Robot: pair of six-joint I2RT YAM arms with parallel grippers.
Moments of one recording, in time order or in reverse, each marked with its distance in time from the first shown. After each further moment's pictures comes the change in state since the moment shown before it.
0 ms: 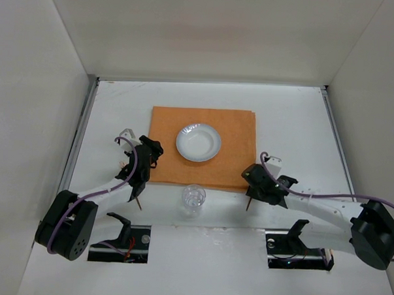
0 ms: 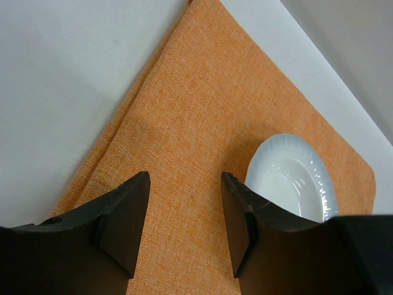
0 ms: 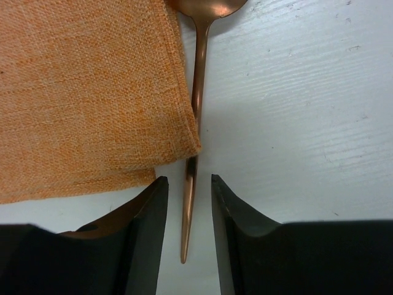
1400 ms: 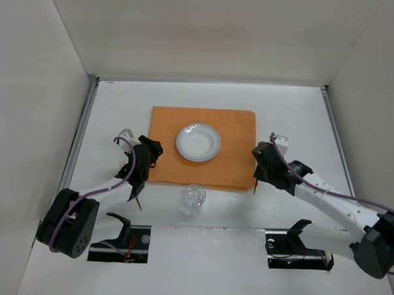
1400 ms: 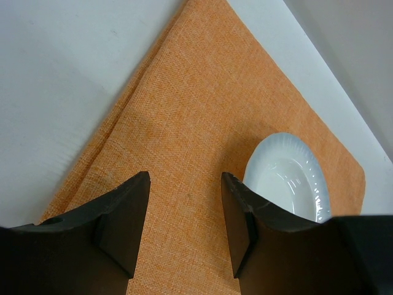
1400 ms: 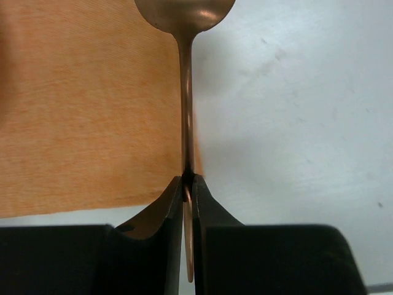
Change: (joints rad) left arm 0.027 0.019 0.000 0.007 0.051 -0.044; right arm -0.147 -0.096 0.183 -0.136 -0.002 -0.200
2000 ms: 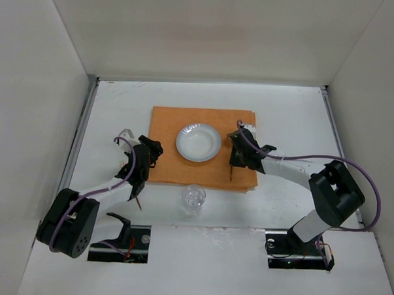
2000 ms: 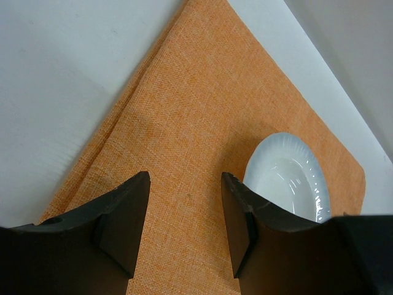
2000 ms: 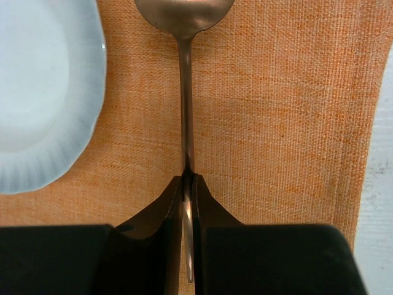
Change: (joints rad) left arm 0.000 0.002 0.000 0.001 0.000 -0.001; right arm -0.023 0.529 0.174 0.463 -0.222 -0.192
